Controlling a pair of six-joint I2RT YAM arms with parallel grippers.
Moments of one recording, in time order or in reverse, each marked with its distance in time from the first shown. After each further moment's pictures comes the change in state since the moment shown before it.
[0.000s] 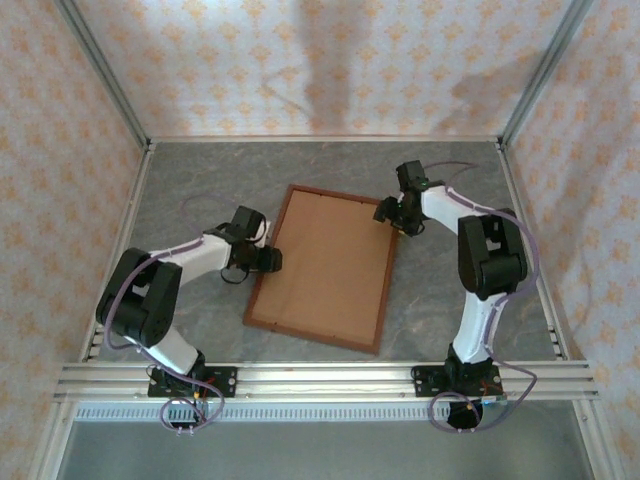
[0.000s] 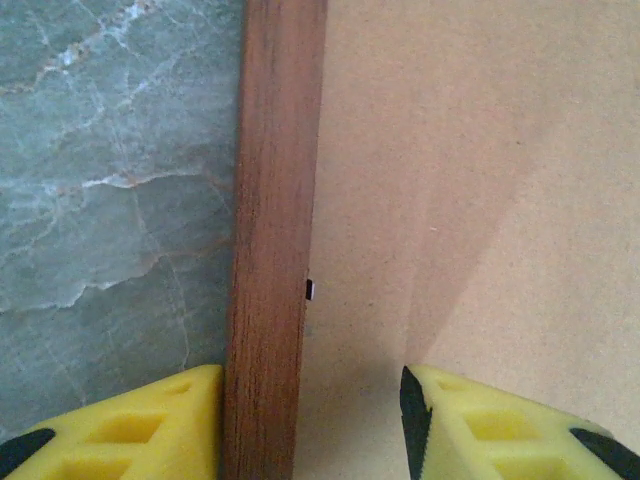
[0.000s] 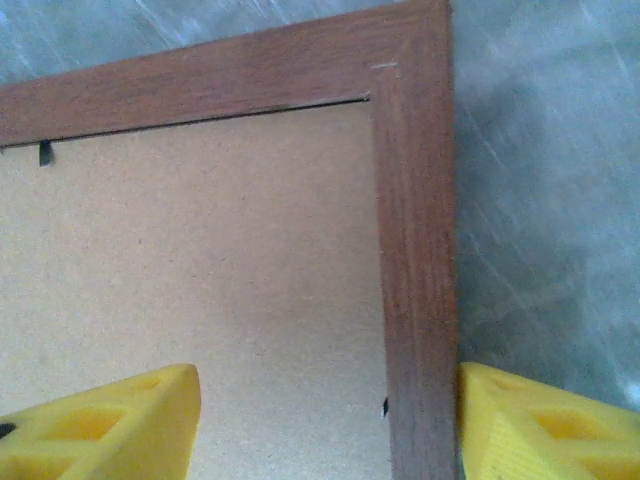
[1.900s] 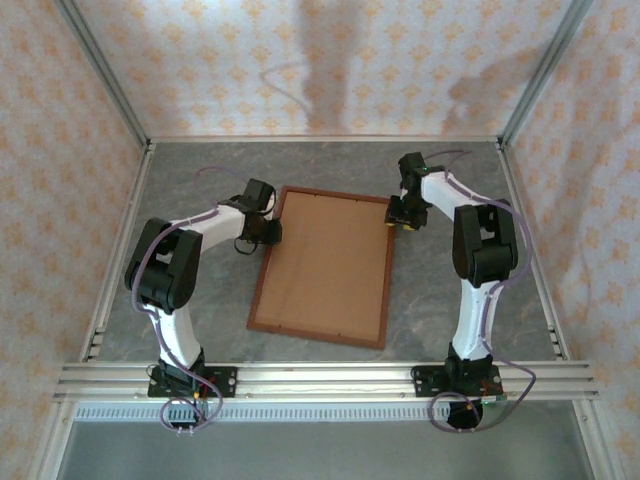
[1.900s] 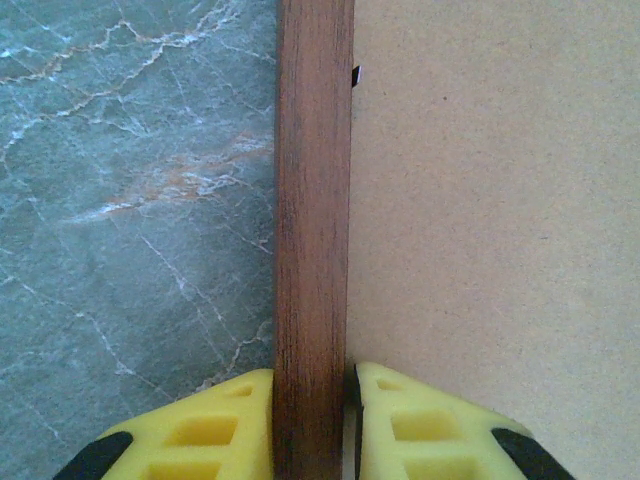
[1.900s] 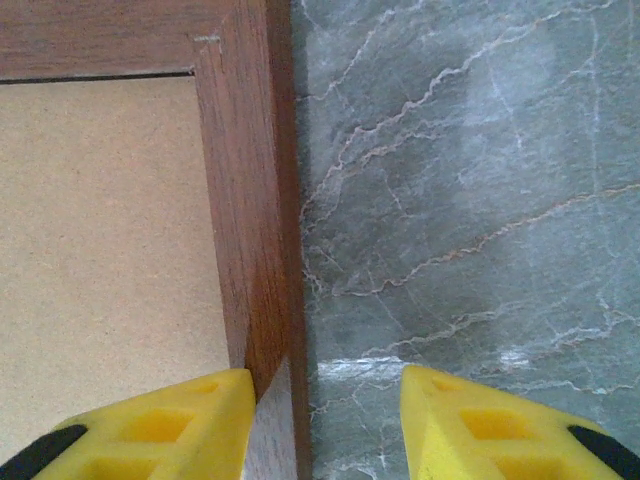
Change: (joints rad) left arm 0.043 0.270 0.338 -0.066 -0.104 0.080; right arm -0.037 0.111 0.184 -0.255 0.072 -0.195
